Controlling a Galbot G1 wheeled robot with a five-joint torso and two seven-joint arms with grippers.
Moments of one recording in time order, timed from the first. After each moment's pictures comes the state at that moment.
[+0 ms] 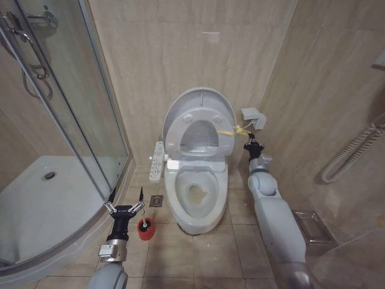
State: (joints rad) left arm 1.40 -1.33 -0.44 -1.84 -0.08 -0.38 -0.19; right arm -0.62 1.37 0.56 1.32 0.19 0.06 0.11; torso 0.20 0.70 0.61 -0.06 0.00
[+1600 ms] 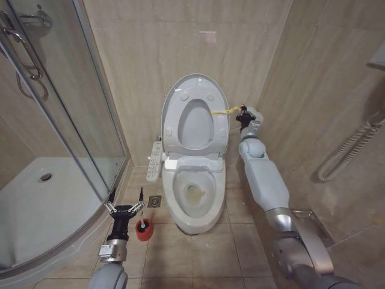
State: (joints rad) left arm 1.40 -1.33 -0.44 -1.84 -0.08 -0.38 -0.19; right arm -0.27 1.39 0.44 1.07 0.21 0.07 0.14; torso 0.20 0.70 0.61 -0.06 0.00
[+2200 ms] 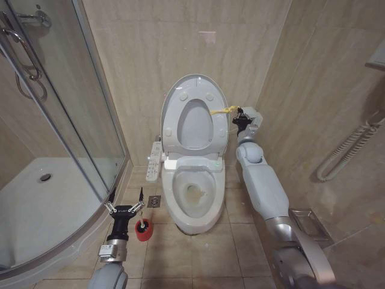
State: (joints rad) left arm 1.40 -1.33 -0.44 -1.84 -0.08 -0.38 -0.19; right arm -0.34 1.38 0.42 1.16 0.21 0.05 0.15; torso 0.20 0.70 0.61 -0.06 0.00
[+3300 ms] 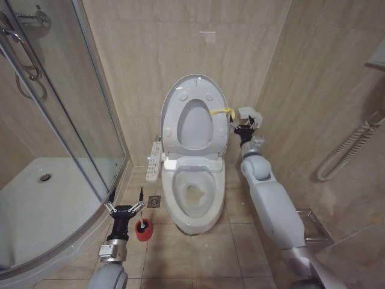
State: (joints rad) left arm 1.40 -1.33 -0.44 -1.84 -0.08 -0.38 -0.19; right arm -0.57 1.31 0.39 1.49 0.29 -0.03 0.18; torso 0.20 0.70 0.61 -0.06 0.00
